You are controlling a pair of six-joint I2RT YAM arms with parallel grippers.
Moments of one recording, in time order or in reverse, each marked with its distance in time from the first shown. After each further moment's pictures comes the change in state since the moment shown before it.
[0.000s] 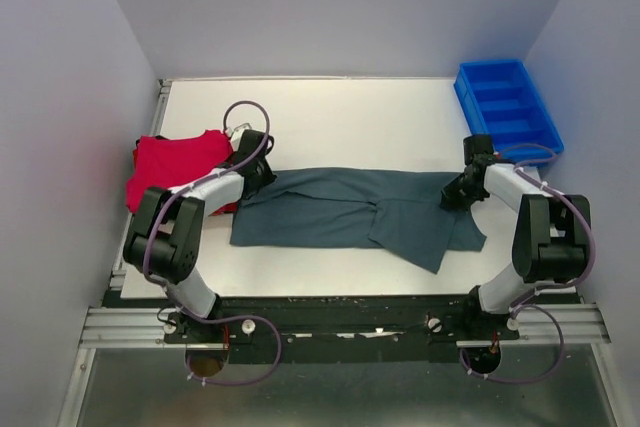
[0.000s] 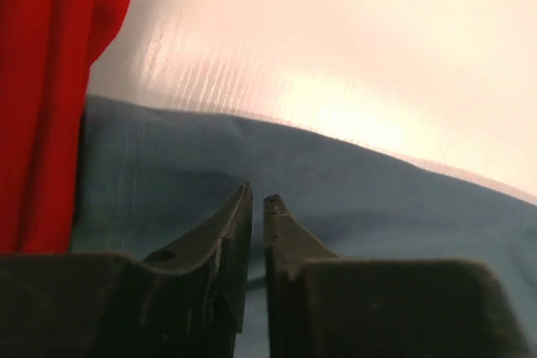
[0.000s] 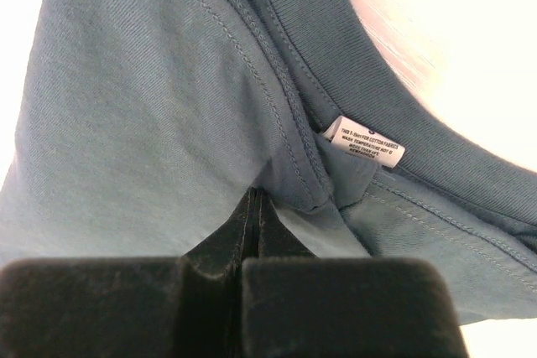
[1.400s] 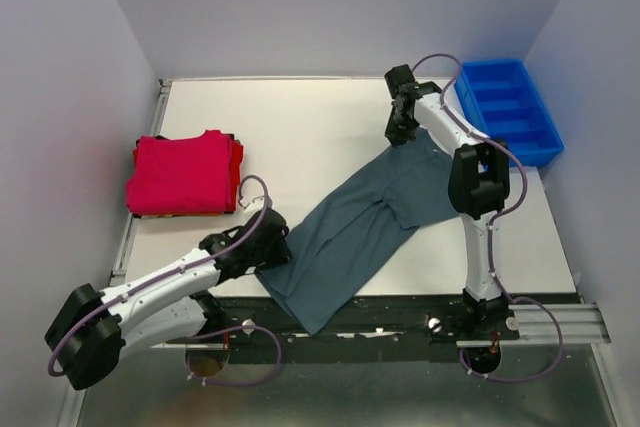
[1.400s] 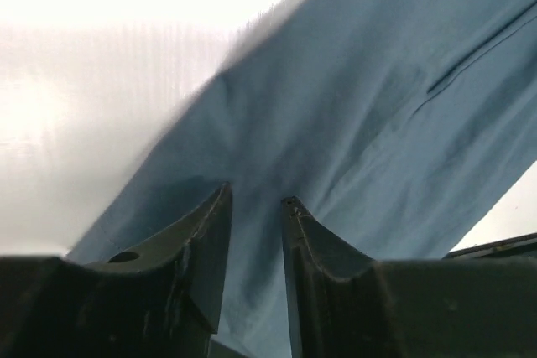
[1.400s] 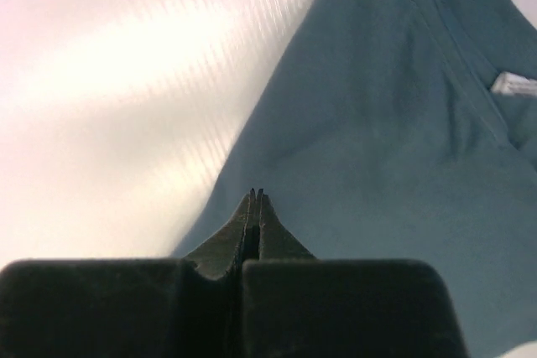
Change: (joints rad) left arm -0.489 -0.620 -0.457 -0.308 0.069 -0.310; right arm 0.343 0.707 1.142 -0.401 0.164 -0.315
